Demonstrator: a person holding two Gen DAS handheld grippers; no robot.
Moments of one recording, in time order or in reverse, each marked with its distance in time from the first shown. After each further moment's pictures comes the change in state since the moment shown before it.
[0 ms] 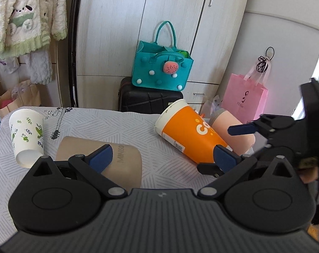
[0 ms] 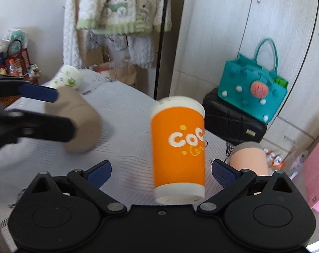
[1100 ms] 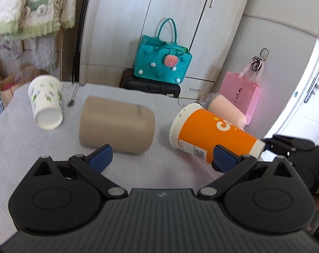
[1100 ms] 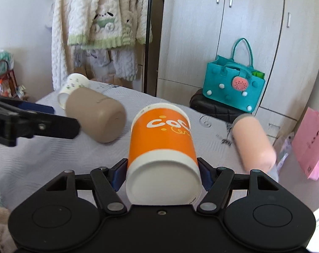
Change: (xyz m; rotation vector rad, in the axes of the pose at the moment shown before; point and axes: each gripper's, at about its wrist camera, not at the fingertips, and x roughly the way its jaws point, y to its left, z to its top) left arm -0.054 0.027 -0.051 -0.063 0.005 -0.047; right arm -0.062 0.076 -0.057 0.148 -0.132 -0.096
